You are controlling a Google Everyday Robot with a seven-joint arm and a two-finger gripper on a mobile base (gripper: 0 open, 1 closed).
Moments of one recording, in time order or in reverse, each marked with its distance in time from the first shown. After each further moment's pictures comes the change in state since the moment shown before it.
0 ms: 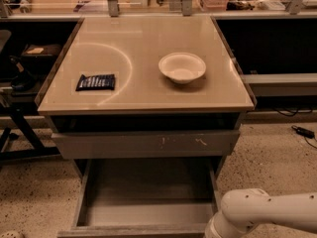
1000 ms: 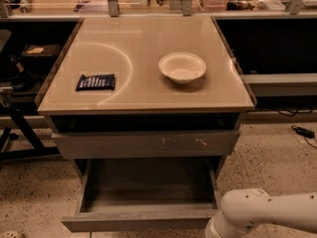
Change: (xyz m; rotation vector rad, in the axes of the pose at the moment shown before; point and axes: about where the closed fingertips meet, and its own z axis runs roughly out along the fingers) arm 0.000 0.000 0.000 0.000 0.000 0.000
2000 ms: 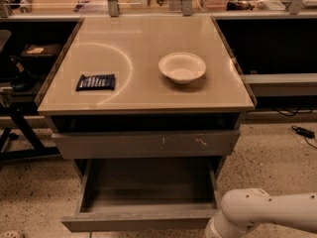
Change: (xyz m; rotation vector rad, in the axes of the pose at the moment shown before) arm -0.002 -0.001 0.000 0.000 -0.003 -0.006
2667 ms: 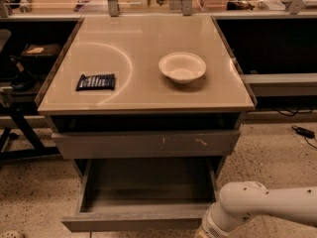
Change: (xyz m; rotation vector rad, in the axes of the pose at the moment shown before) arm -0.026 -0.017 -0.004 0.023 -0.048 -0.059
